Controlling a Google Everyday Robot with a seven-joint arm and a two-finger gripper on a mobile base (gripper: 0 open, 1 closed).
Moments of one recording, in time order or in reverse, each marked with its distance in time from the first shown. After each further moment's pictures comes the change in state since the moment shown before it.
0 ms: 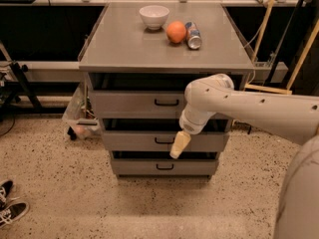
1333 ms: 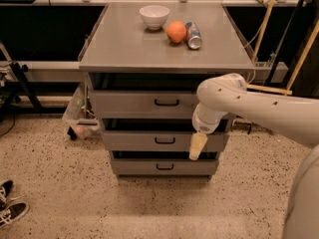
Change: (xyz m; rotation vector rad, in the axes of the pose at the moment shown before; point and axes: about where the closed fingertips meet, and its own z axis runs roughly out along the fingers) arm 0.040 -0.024 -0.007 0.014 0.053 -0.278
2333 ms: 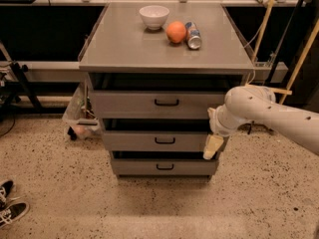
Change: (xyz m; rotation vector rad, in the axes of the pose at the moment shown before) arm 0.050 -0.025 0.007 0.092 -0.141 -0.034
